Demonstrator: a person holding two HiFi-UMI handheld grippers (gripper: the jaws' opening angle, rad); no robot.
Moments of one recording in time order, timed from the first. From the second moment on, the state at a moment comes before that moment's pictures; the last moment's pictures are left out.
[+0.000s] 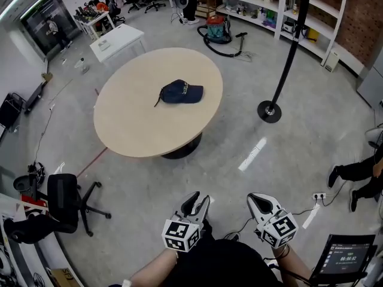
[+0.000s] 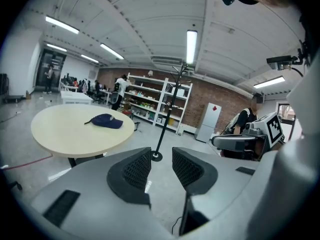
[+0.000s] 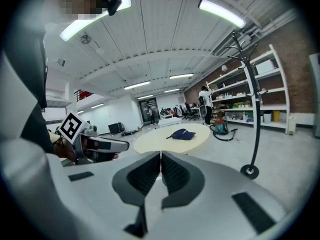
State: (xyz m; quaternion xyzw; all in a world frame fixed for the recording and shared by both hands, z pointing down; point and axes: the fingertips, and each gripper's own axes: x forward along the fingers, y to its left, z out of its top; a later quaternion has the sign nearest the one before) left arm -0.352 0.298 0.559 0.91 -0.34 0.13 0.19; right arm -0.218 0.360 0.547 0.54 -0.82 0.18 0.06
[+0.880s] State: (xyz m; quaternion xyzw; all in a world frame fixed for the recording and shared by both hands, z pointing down) left arm -0.391 0.127 0.558 0.93 -0.27 0.11 0.21; right arm -0.234 0.164 0.519 0.60 -0.78 0.17 0.08
